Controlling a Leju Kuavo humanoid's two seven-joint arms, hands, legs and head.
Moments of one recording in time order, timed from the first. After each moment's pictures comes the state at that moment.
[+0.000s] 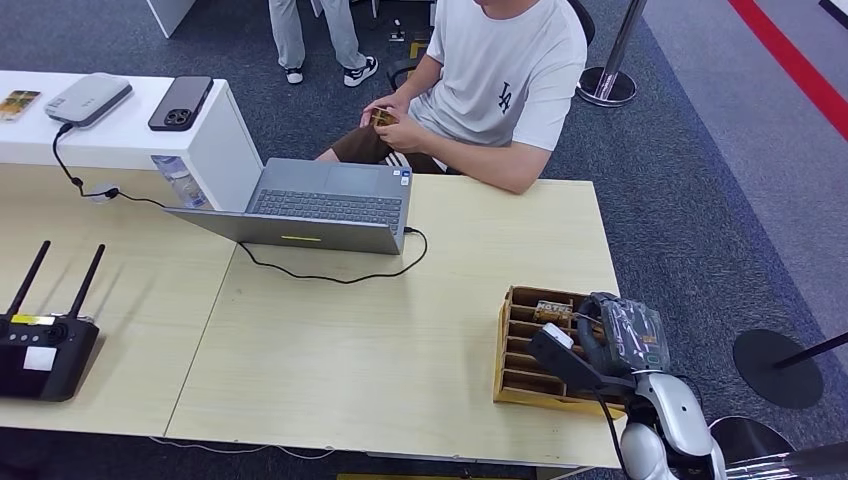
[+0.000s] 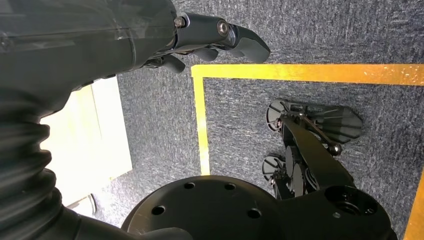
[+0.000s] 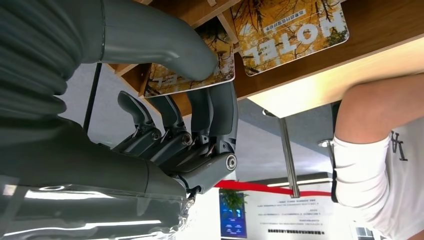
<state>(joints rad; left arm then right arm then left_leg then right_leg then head) -0.10 0.05 -1.40 -0.14 1.57 0.17 -0.17 0.00 -0.09 -0.04 -1.65 1.35 0.06 0.01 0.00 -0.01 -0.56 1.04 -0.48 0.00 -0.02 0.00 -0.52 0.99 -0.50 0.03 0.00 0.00</state>
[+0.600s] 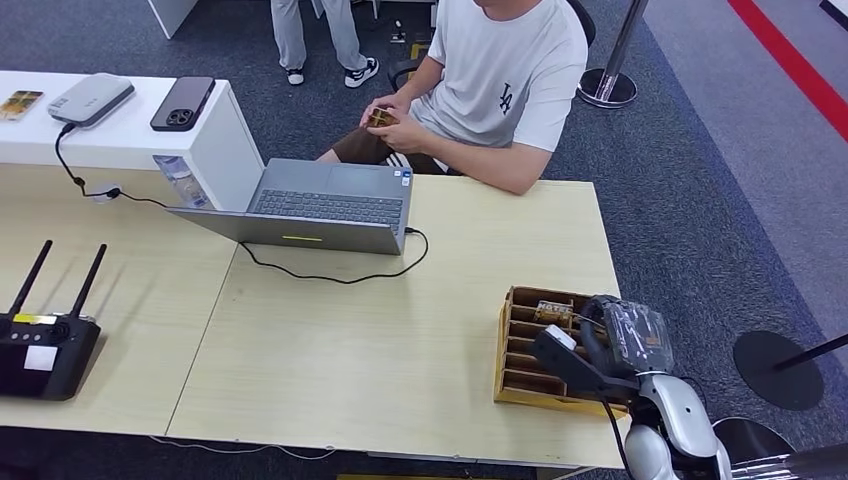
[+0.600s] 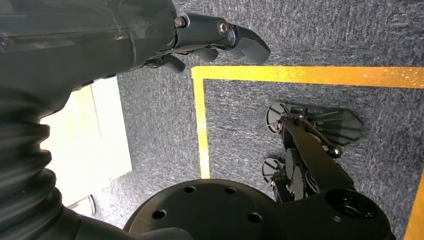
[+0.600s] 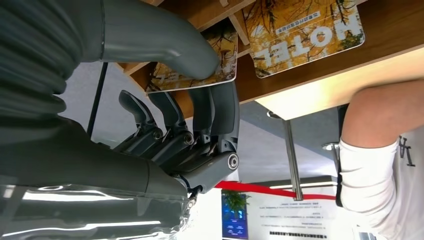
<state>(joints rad) -0.10 0.06 -1.40 -0.14 1.57 0.17 -0.17 0.02 -0.10 -0.05 -1.67 1.36 0.09 0.03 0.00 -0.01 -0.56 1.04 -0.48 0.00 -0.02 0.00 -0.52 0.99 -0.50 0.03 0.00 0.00</state>
